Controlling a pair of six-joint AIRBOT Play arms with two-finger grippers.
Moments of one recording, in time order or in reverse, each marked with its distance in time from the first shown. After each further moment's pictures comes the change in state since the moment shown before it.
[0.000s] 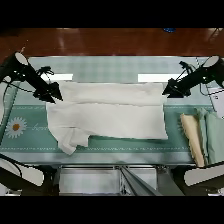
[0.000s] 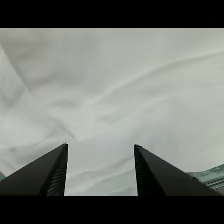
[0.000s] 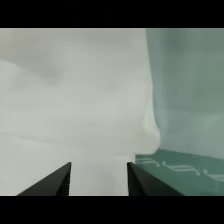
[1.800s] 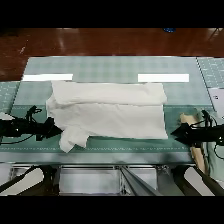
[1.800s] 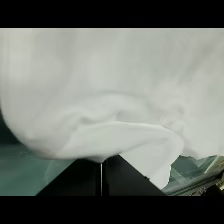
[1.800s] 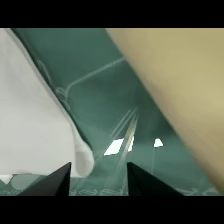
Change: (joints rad) left arm 0.295 0.590 -1.072 -0.323 0.449 0.186; right arm -0.394 0.722 -1.024 0.061 -0.163 -0.078
